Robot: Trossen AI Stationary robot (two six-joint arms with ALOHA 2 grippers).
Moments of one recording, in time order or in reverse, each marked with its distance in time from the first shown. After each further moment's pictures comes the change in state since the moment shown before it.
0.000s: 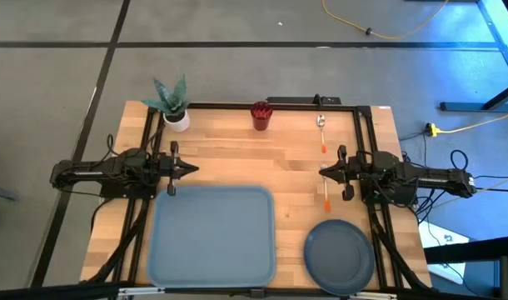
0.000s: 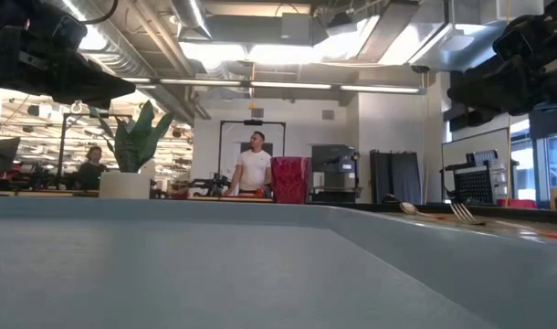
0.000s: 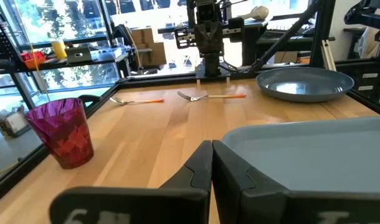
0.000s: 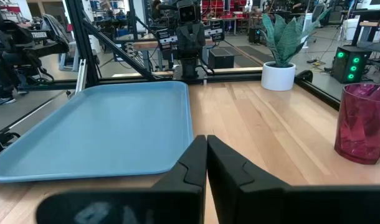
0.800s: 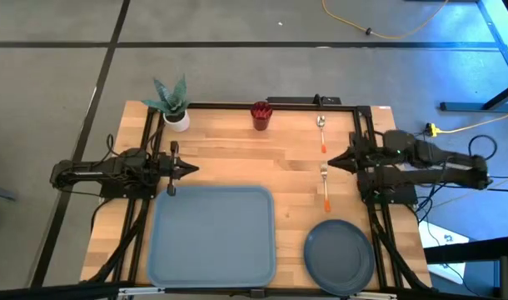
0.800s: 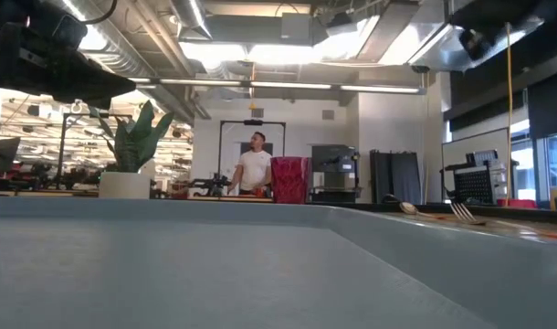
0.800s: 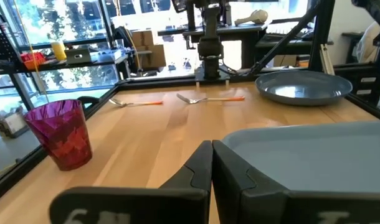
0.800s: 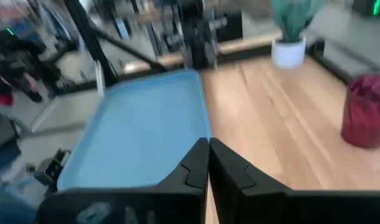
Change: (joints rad) left arm 0.000 0.000 -0.003 0.026 0.002 -0.033; right arm 0.000 0.417 0.660 -0.512 -0.028 0.150
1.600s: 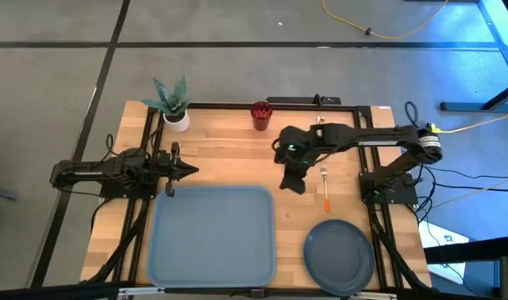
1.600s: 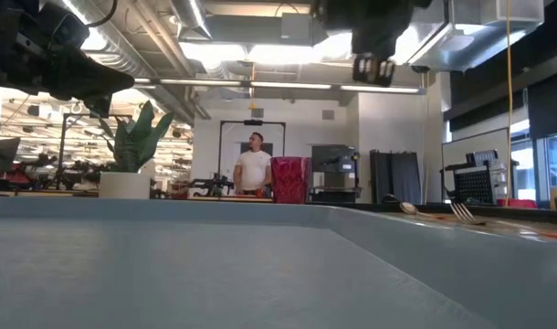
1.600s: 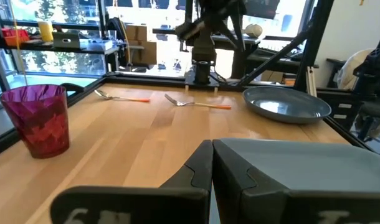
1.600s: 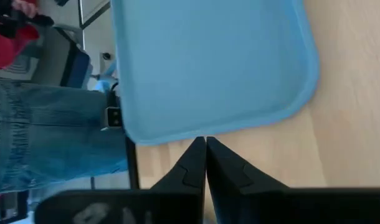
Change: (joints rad) left arm 0.000 0.000 0.002 0.010 0.031 -0.131; right arm 0.000 1.063 0.635 -0.250 -0.422 0.170
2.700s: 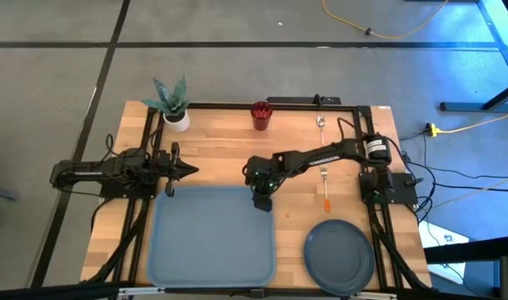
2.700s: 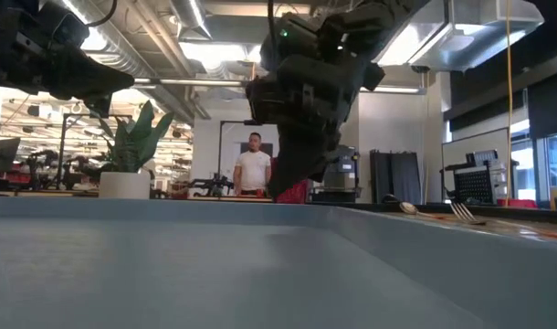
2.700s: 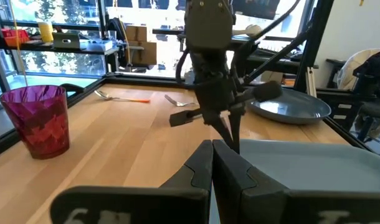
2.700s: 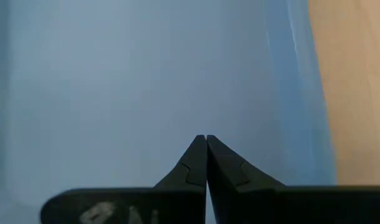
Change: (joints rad) left arm 0.000 0.000 0.002 0.000 0.000 0.000; right arm 0.079 0.451 0.000 0.434 0.188 -0.106
